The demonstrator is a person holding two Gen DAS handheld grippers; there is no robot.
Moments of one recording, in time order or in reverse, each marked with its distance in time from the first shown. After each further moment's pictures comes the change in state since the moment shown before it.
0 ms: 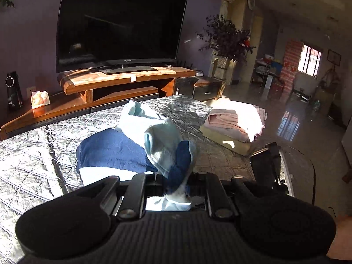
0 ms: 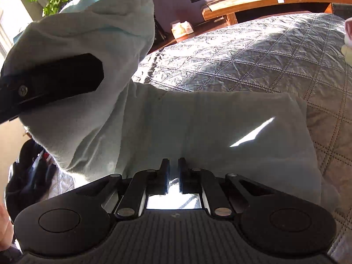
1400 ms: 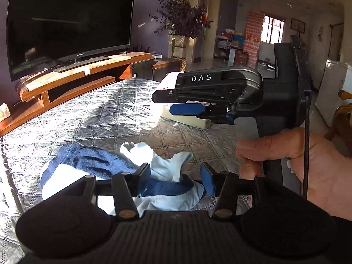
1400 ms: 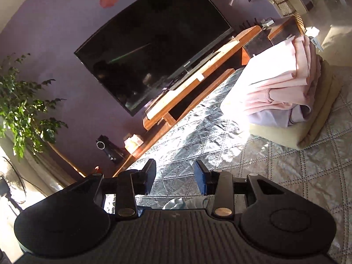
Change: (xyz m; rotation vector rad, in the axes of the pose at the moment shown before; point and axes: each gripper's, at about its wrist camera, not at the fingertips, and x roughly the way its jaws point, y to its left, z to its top) left arm 0.027 -0.051 -0.021 0.162 0.086 -0.182; right arm -0.101 -0.064 0.018 0.240 -0.579 -0.096
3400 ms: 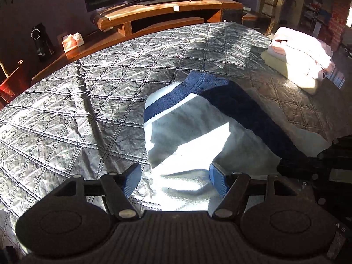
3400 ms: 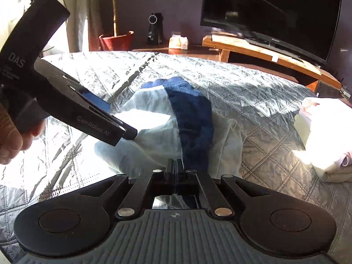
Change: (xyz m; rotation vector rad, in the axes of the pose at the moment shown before) left arm 0.021 0.099 -0.025 -0.261 0.330 0.412; right arm 0.004 0.089 -0.093 -0.818 0.548 -0.080
